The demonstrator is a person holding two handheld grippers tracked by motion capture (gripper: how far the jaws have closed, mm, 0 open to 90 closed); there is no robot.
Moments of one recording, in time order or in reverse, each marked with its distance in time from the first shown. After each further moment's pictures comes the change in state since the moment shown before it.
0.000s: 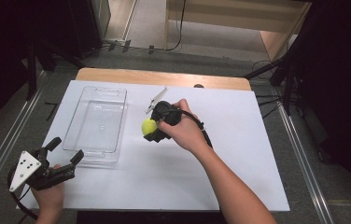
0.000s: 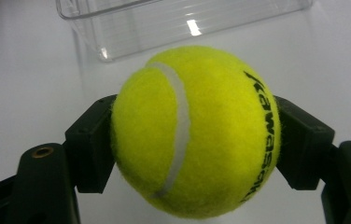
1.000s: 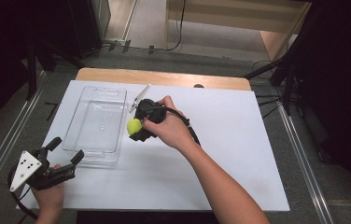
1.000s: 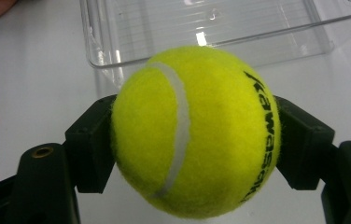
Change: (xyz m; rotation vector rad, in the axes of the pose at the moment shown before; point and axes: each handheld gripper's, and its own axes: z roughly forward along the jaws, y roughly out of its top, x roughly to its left) left arm -0.001 0.000 0.001 -0.005 -0.002 -0.003; right arm 0.014 0.037 0.011 -0.007 0.030 -0.065
